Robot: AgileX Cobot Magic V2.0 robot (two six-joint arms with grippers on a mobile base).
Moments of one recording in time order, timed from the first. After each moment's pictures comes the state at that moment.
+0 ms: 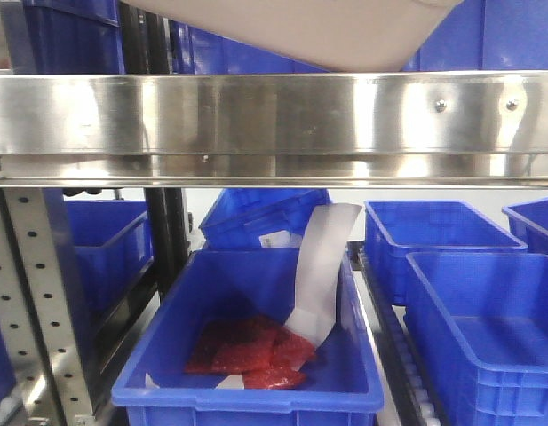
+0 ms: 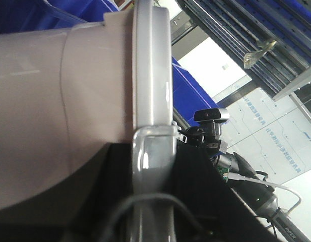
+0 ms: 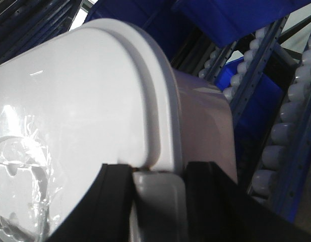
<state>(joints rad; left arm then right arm) -0.02 1.57 -1.59 -1.48 1.12 0.63 -0.24 1.58 -1.31 1.54 1.04 -0.80</state>
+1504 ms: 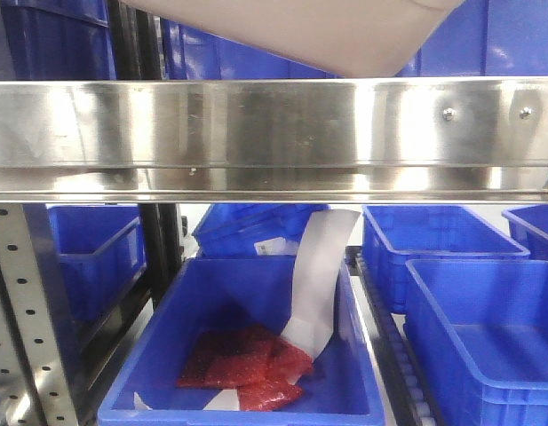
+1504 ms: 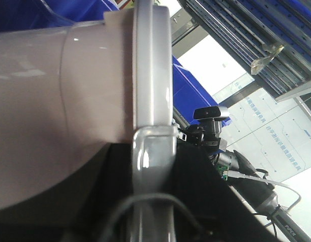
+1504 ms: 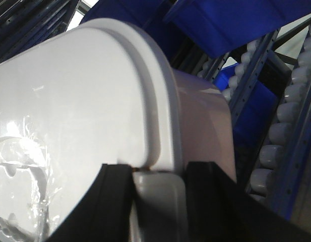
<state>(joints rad) -0.02 1.57 -1.59 -1.47 1.13 0.63 -0.24 1.58 -1.31 1.54 1.04 -0.80</state>
